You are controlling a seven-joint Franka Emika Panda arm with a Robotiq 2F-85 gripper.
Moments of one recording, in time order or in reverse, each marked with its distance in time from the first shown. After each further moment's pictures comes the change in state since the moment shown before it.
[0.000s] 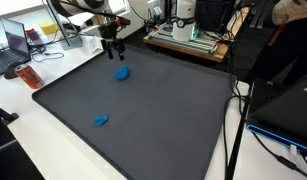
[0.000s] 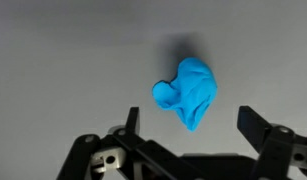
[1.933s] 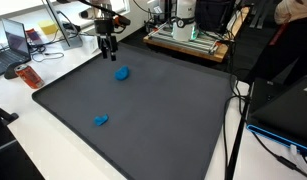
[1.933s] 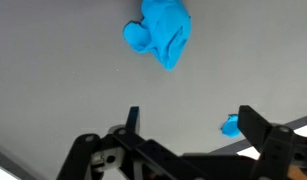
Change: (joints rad) arm 0.054 -0.208 -0.062 -0.026 0.083 -0.247 0.224
